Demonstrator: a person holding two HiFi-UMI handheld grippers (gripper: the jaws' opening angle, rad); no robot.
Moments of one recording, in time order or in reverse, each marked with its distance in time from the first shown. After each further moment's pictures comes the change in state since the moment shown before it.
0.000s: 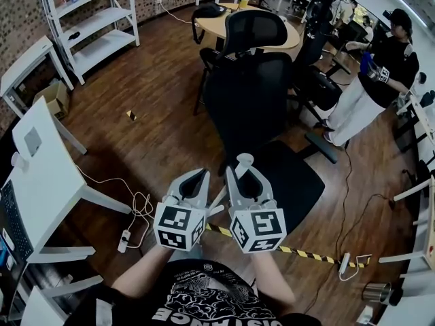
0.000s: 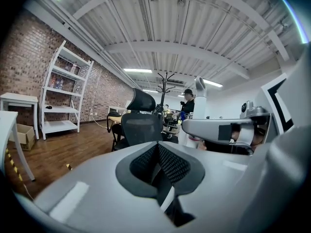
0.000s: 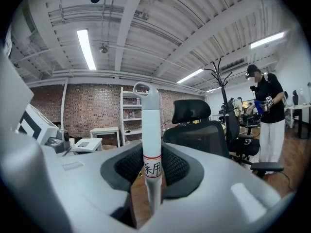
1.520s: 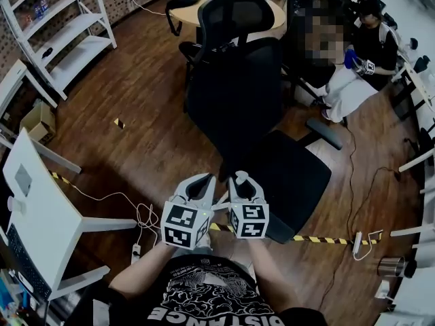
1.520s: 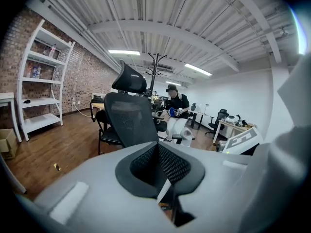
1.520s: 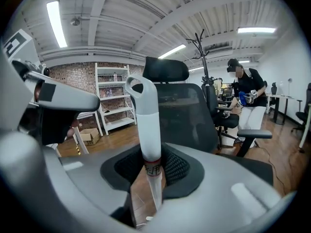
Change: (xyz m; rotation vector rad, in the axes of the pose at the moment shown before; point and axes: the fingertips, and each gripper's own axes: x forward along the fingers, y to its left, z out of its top) left arm 0.102 0.023 -0.039 0.049 0.193 -0.176; right arm 0.085 -0.094 -0.162 0.114 0.265 -0.228
